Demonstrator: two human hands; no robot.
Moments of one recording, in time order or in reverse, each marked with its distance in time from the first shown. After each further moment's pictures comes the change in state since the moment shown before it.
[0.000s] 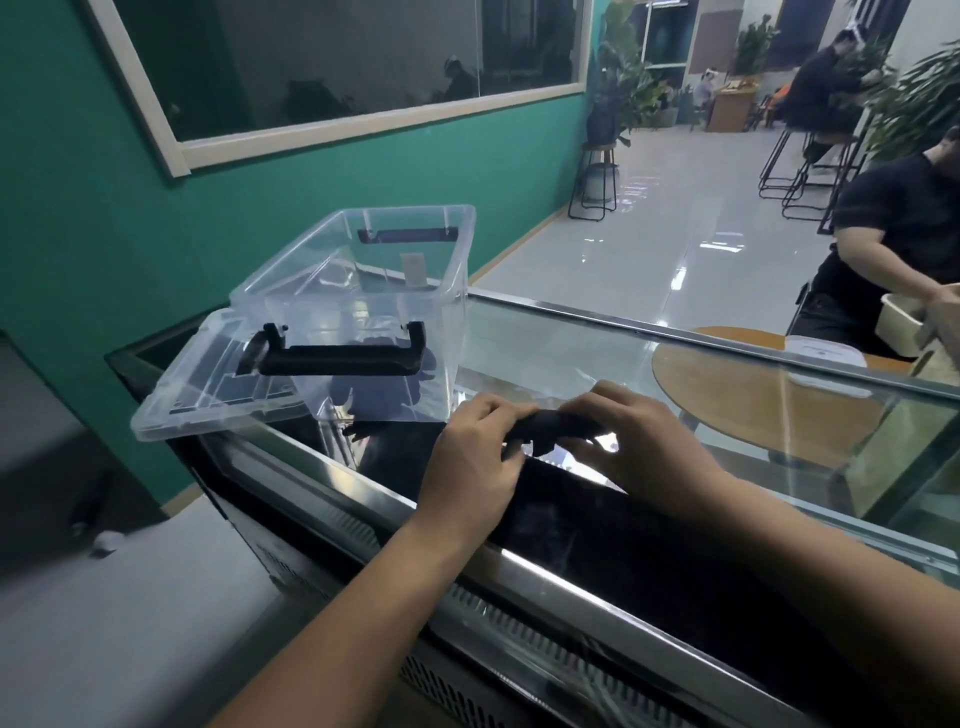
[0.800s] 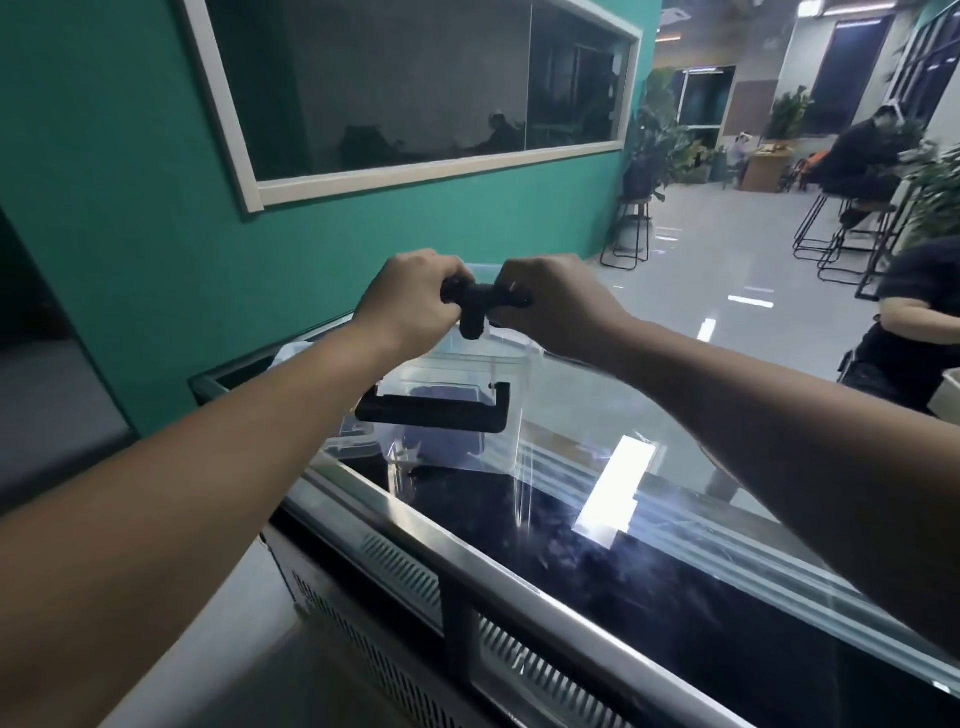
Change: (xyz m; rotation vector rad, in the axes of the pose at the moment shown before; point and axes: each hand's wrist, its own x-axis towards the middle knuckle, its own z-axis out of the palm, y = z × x) left_hand 0.164 -0.037 -0.192 0.373 0.018 -0.045; right_hand 0.242 -0.100 -0.020 -0.084 0.038 -0.020
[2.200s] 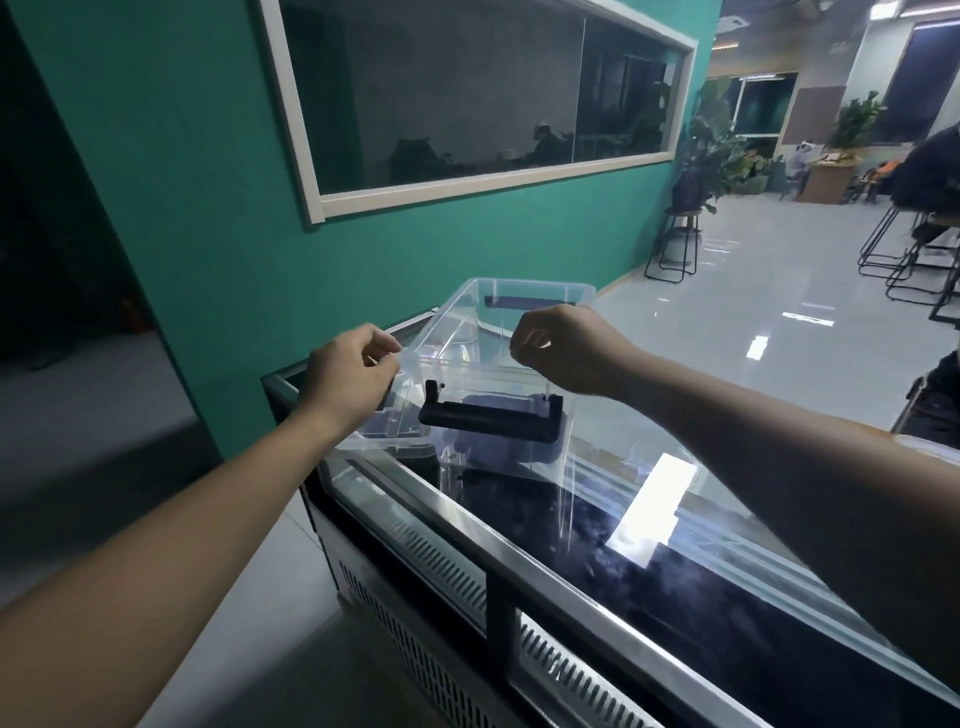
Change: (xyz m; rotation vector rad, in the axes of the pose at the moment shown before) left_hand -0.091 -0.093 -0.033 -0.190 0.172 -0.437; right_hand -0.007 -0.043 0.016 0.113 -0.208 0.021
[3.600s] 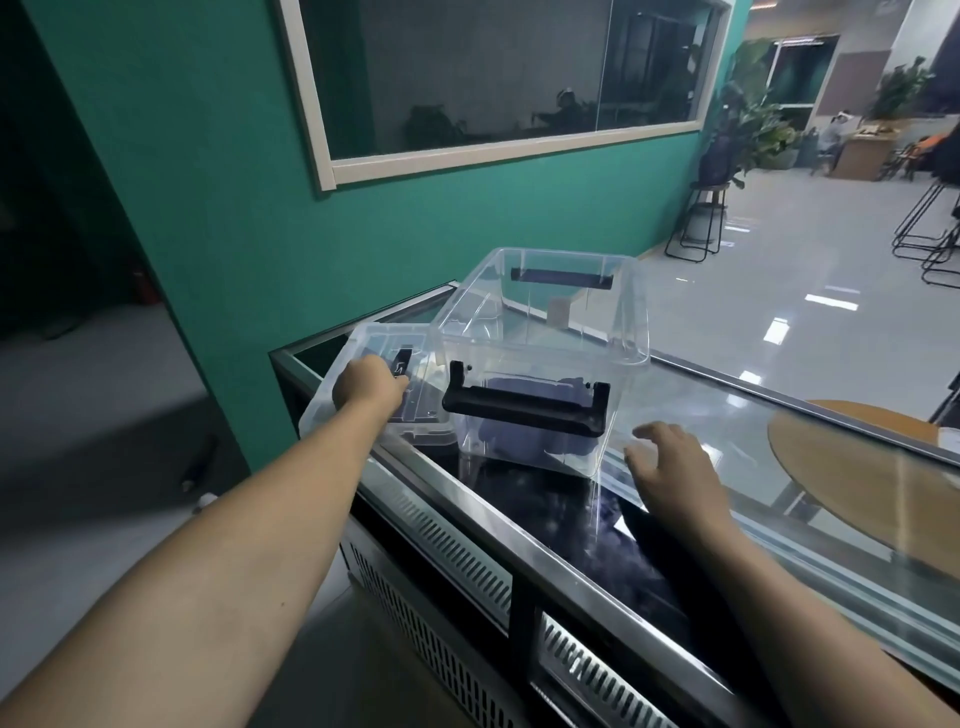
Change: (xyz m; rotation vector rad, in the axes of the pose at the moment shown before) left_hand 0.072 -0.121 0.103 0.478 -0.155 -0.403; right_hand -0.106 0.116 0.136 0.014 0.157 0.547
